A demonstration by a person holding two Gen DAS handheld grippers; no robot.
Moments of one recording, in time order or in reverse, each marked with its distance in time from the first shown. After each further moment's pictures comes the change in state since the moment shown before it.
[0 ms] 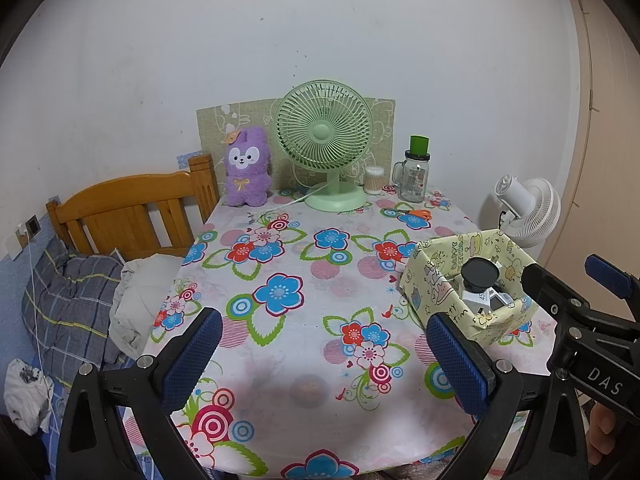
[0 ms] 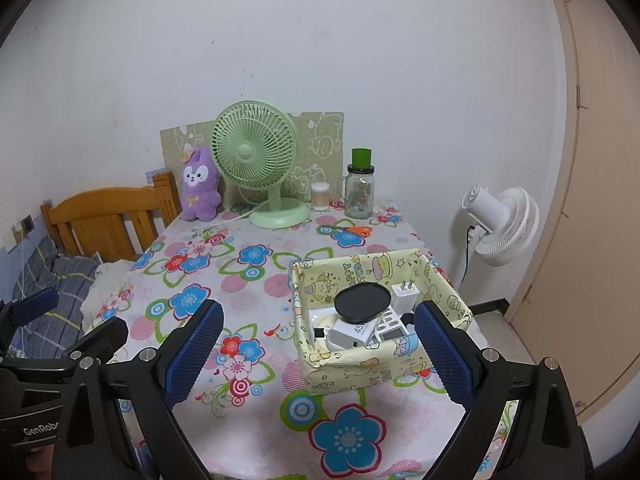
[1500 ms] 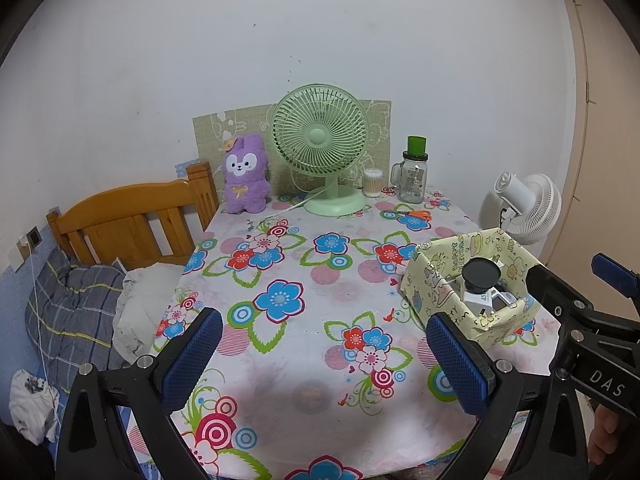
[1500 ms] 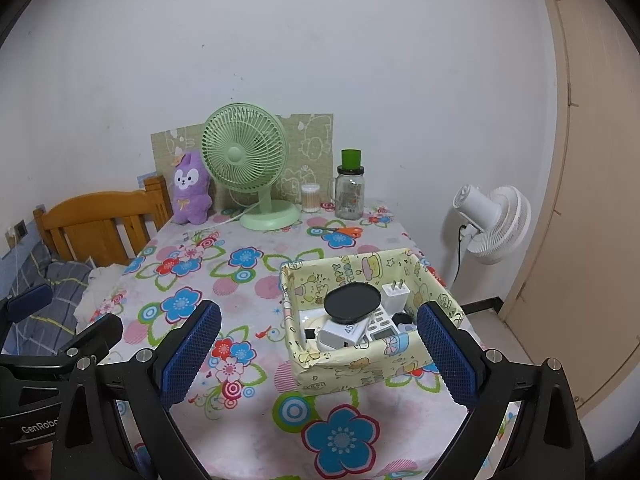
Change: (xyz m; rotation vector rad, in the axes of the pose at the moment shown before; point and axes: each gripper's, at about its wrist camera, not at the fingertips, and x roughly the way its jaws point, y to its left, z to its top) left arm 0.001 0.000 0.001 0.025 -0.020 0.006; right arm 0.000 -0.005 -0.003 0.017 -0.012 -0.027
